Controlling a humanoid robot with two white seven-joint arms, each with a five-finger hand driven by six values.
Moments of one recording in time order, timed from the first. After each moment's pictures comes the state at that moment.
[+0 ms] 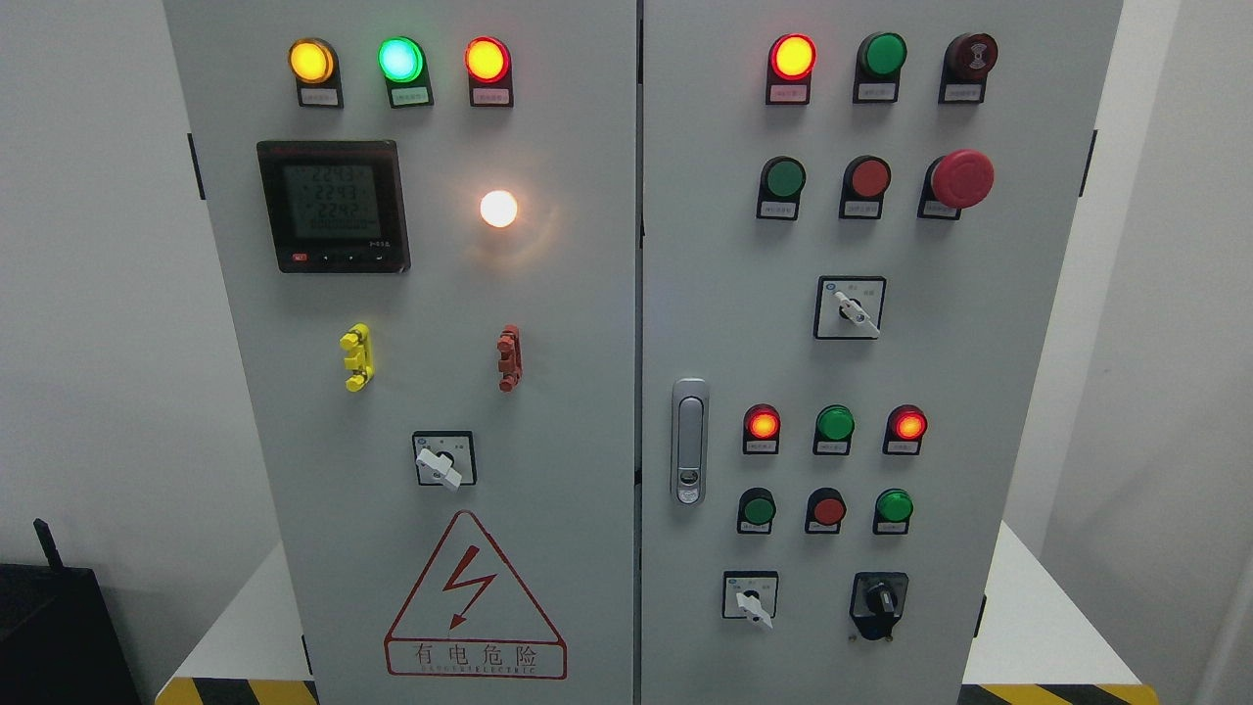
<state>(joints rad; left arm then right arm) 0.18 -0.03 0.57 -1.14 -0.15 -0.28 -0.08 0.12 0.12 0.04 -0.11 -0.06 -0.07 -0.26</state>
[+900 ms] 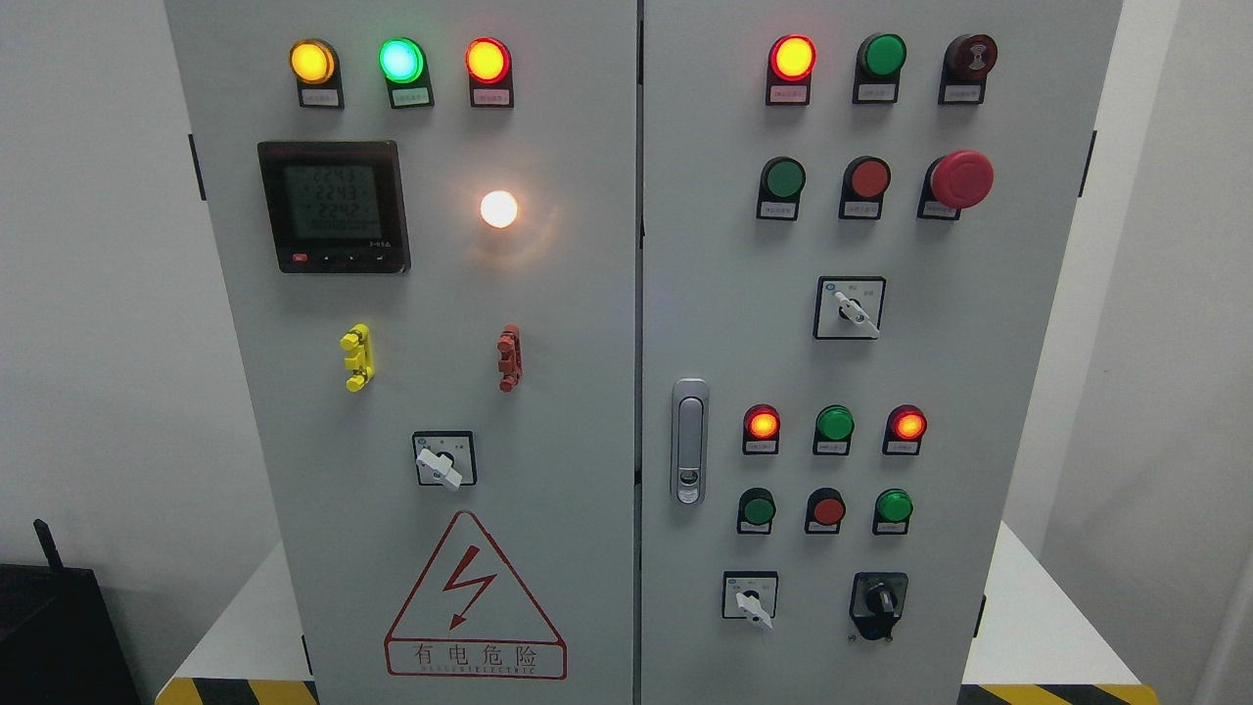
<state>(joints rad) 0.16 -0.01 0.23 -0.30 -0.16 -0.11 -0.12 0.12 0.12 0.04 -0.11 -0.06 -0.07 -0.26</state>
